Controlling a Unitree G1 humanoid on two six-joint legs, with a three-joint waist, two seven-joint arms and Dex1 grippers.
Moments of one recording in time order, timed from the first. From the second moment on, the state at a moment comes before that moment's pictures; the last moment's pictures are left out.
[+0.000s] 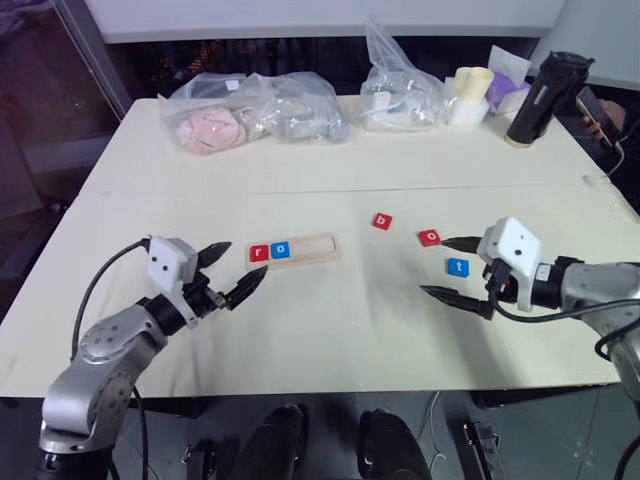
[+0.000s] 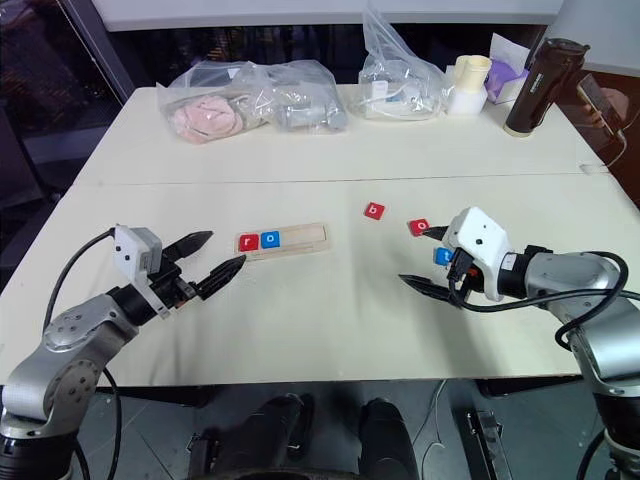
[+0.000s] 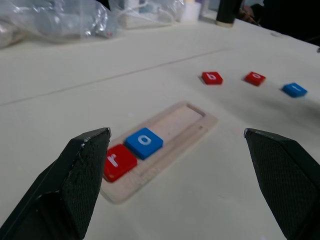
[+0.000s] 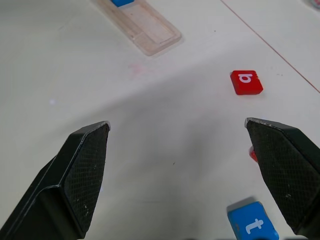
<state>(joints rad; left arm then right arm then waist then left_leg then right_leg) 0.03 0.55 0.20 -0.51 -0.61 0.50 -0.58 -0.15 -0.95 -0.17 -0.41 0.41 0.56 0.94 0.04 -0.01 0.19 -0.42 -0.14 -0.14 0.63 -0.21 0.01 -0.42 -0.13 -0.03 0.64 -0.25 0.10</state>
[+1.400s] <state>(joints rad) -0.91 0.67 -0.15 0.95 -0.18 -0.04 -1.48 -0.12 -0.92 -0.14 -0.57 0.42 0.63 0.83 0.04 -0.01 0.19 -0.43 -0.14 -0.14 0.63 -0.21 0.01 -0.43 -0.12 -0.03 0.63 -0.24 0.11</state>
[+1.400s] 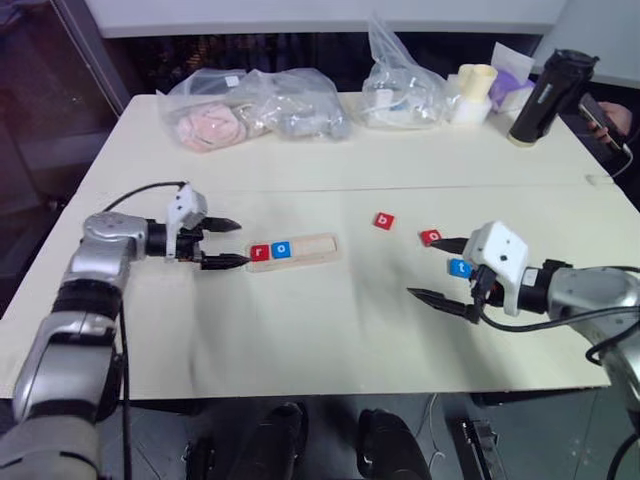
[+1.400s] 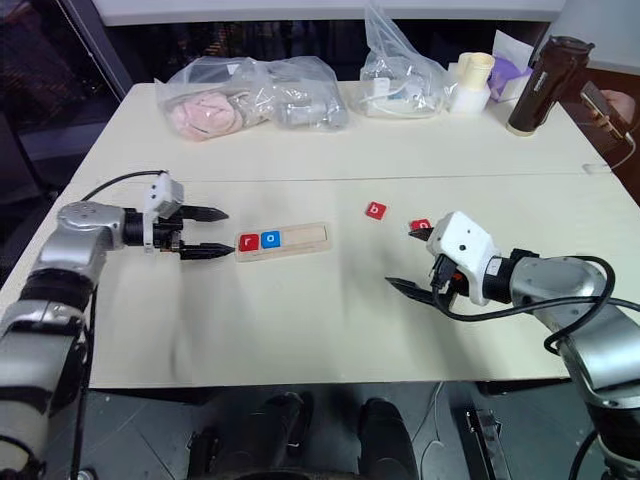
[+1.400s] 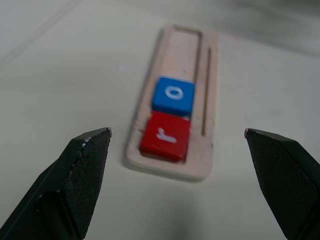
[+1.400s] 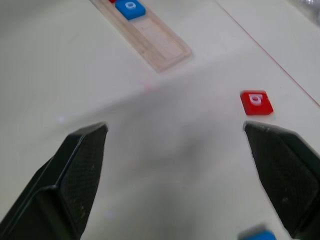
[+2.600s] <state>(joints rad) -1.04 0.52 -0.16 1.26 0.07 -0.27 -1.32 -0.03 -0.91 -0.19 -0.67 0.45 0.68 0.76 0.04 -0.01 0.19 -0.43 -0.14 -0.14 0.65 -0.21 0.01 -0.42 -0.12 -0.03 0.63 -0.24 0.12</state>
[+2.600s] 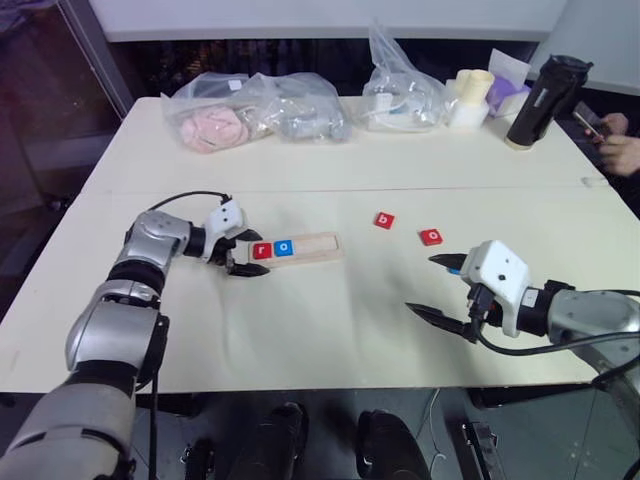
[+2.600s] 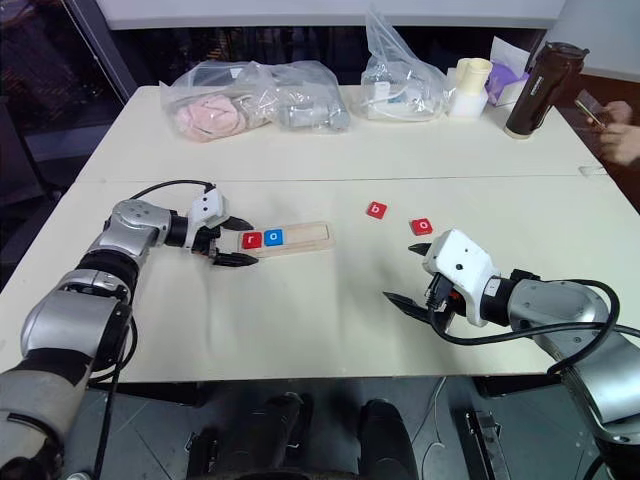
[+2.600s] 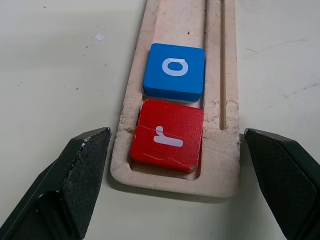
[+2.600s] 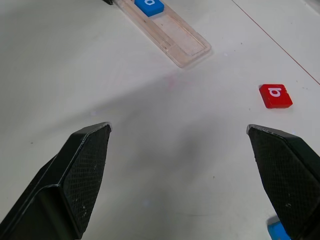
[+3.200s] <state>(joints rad) -1.03 0.50 -0.15 1.25 0.09 -0.27 -1.35 -0.03 -0.91 -0.19 -0.67 0.45 0.68 0.75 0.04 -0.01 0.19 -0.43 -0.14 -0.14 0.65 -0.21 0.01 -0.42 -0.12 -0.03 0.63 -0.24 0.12</state>
